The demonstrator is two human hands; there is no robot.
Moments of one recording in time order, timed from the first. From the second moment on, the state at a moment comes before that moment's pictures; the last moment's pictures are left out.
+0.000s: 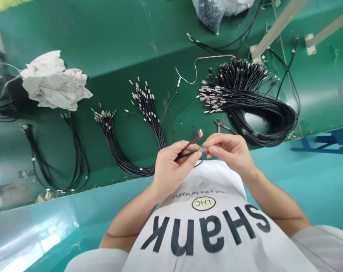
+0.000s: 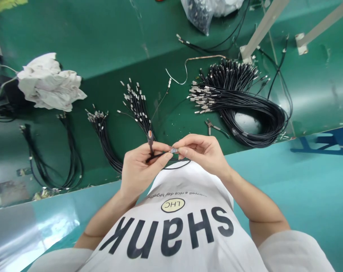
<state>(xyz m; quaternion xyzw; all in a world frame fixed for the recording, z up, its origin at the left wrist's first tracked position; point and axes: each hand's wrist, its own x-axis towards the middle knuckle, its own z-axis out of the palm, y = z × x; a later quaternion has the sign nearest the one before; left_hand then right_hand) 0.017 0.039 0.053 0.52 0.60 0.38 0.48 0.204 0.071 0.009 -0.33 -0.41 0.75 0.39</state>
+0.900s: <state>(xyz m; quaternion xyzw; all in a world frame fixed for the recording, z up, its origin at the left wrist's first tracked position) 0.019 0.033 0.025 0.57 0.61 0.41 0.37 0.195 0.063 0.014 -0.42 -0.40 0.72 0.39</state>
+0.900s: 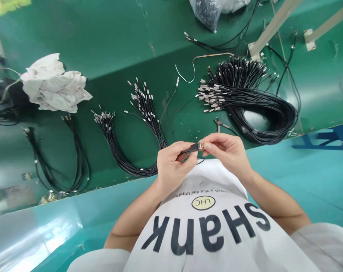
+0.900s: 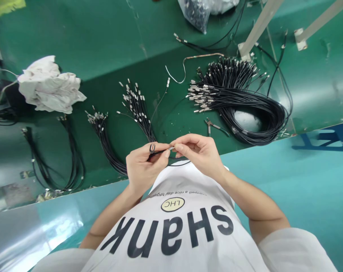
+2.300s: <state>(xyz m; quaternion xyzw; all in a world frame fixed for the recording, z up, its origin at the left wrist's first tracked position) 0.029 0.073 0.004 0.55 0.53 0.34 0.55 0.202 0.083 -0.021 -0.50 -0.46 0.62 0.39</state>
